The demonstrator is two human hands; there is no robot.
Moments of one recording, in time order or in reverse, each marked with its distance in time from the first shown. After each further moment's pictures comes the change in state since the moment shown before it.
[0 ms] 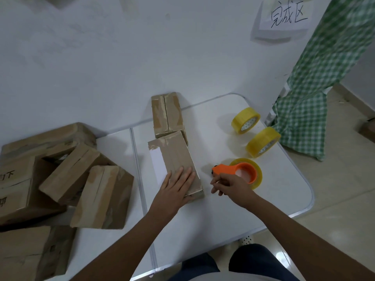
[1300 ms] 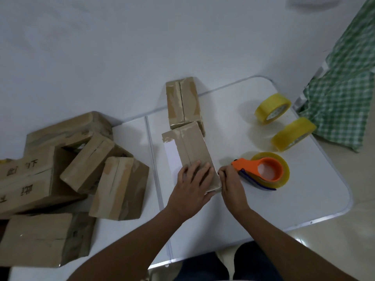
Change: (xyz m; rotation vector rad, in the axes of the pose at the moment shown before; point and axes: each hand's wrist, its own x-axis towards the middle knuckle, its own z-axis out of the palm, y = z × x) left_hand 0.007 0.003 0.022 0.060 0.173 -0.022; right_hand 0.038 0.026 0.081 -0.112 0.381 -0.212
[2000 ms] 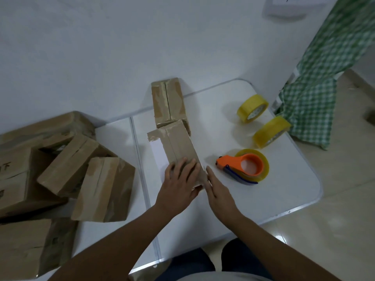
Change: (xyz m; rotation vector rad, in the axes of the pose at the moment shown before) left_hand 0.000 0.002 0.001 -0.049 0.046 -0.023; right_hand -0.039 -0.025 -0.018 -0.016 -0.184 0.083
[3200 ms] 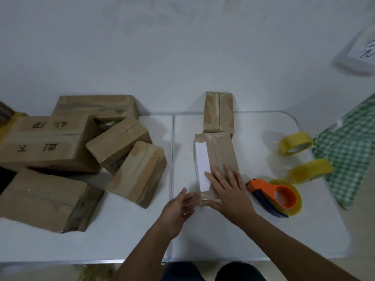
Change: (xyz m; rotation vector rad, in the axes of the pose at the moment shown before) left_hand -0.081 -0.023 -0.034 -2.003 -0.040 -1.501; right_hand 0.044 -0.034 0.029 -1.127 -0.249 -0.475
